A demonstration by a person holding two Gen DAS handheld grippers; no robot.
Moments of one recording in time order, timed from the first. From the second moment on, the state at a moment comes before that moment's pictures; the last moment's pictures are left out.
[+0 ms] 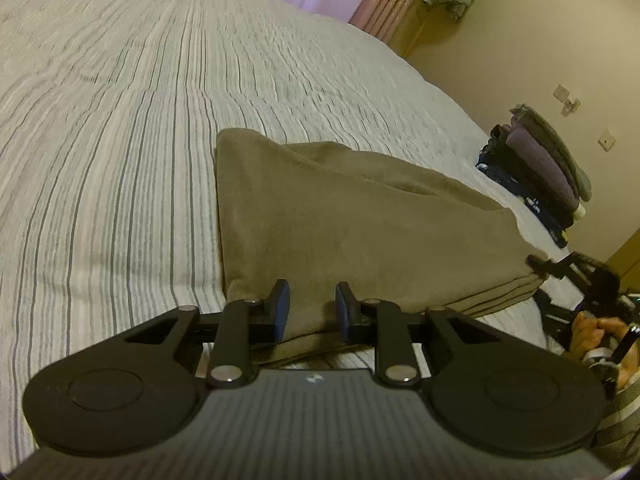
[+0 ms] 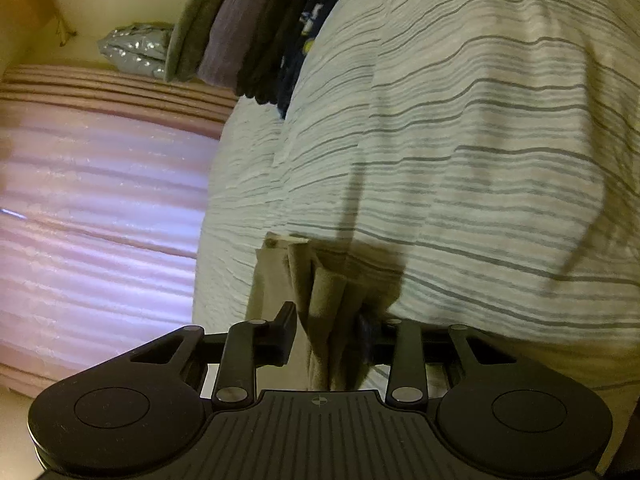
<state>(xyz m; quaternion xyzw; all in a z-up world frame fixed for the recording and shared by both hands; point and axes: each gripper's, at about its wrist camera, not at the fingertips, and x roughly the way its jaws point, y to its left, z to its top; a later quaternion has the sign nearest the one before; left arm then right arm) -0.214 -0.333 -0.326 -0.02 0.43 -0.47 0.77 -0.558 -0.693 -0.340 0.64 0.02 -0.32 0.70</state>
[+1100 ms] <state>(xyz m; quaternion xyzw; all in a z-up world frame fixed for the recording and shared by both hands) -0.148 -0.237 -0.345 -0.16 0.51 -0.39 0.75 -0.376 -0.390 -0.279 -0.24 0.20 -0.19 0.93</state>
